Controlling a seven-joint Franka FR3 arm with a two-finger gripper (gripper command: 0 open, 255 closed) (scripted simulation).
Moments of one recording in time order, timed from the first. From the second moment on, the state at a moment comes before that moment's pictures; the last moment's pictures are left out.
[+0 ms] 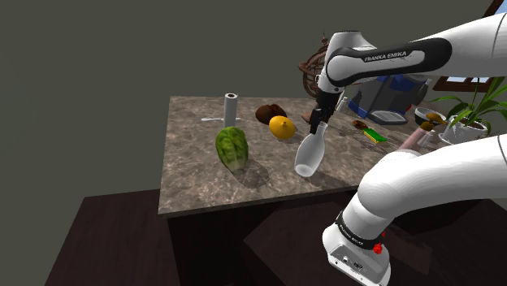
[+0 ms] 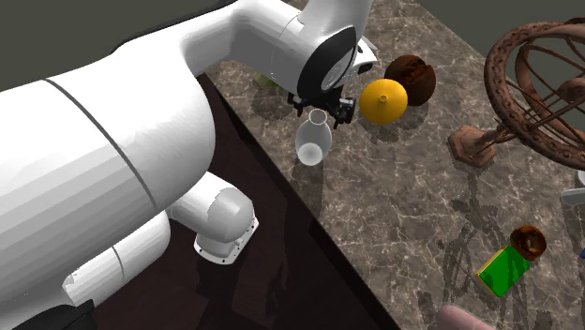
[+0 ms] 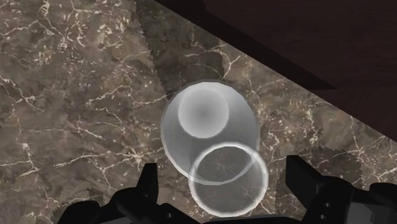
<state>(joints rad) -0.11 -0.69 -0.35 -2.67 -0.28 1.94 -0.26</state>
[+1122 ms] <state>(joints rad) -0.10 -0.71 -0.33 -2.60 -0.27 1.85 -0.27</state>
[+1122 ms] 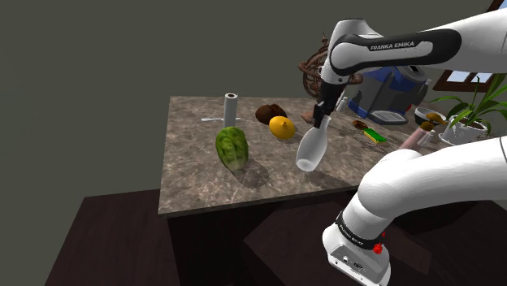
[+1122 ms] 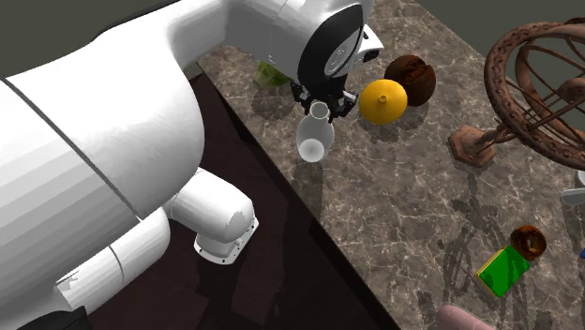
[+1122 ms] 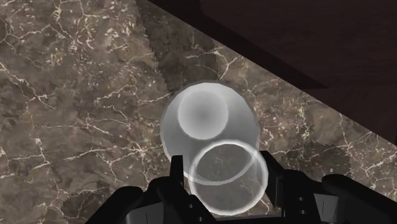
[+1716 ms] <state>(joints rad) -0.09 -0.72 -0.30 -2.49 -0.24 1.73 -0.28</state>
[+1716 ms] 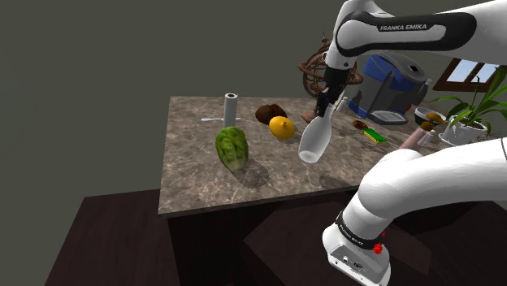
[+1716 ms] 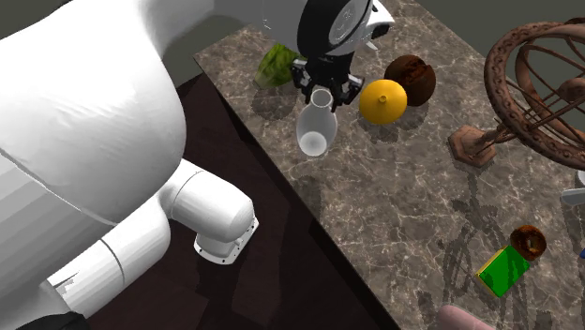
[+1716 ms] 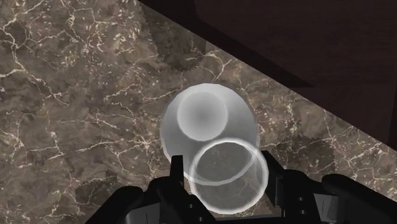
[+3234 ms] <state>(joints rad) -0.07 -0.67 -0.26 -2.15 -0.20 1.44 -0.30</state>
